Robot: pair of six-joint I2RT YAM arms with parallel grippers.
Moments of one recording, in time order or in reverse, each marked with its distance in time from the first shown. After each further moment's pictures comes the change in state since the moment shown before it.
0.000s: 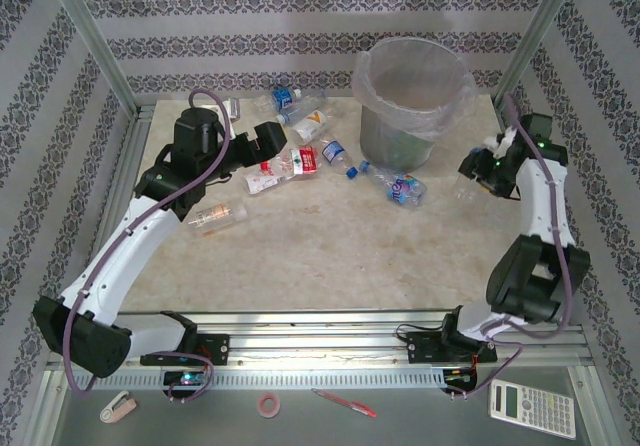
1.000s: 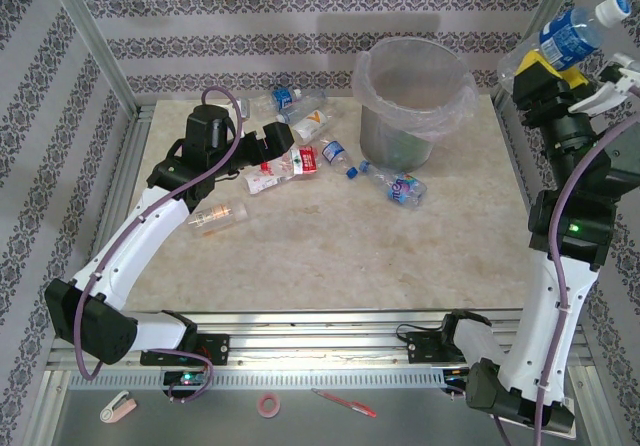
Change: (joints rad) left arm 0.000 0.068 0.005 0.030 0.040 0.000; right arm 0.027 -0.533 0.126 0.760 -0.074 0.284
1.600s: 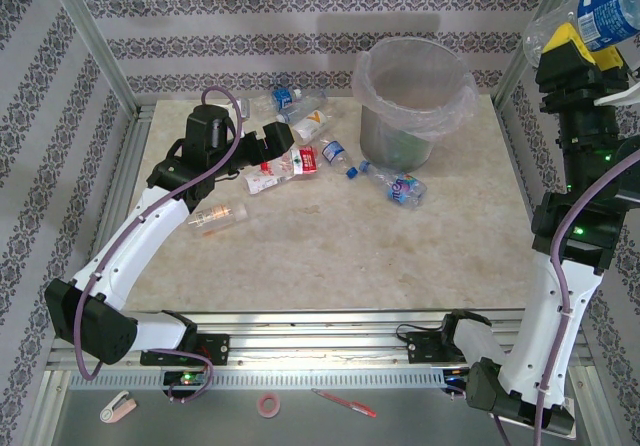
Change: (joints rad) left arm 0.000 0.000 0.000 0.000 -0.001 0.000; right arm 0.000 0.012 0.055 0.180 0.061 0.061
